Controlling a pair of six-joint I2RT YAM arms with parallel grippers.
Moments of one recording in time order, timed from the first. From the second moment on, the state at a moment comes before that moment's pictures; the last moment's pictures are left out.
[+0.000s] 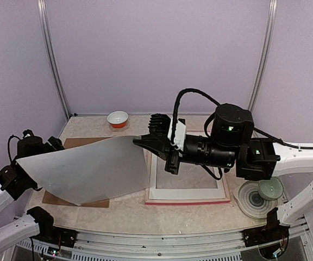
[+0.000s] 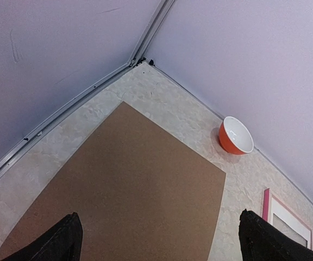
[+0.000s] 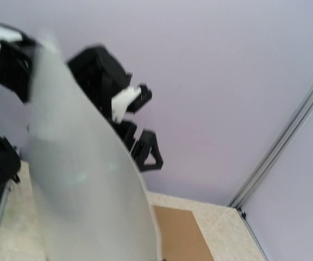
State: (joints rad) left arm -0.42 0.56 0.55 -0.46 -0.62 -0.81; right arm 1.32 1.35 1.18 0.19 -0.02 -0.47
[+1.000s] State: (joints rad) left arm -0.40 0.59 0.51 -0.40 -0.57 -0.80; right arm 1.32 1.14 1.35 -0.25 0.25 -0.14
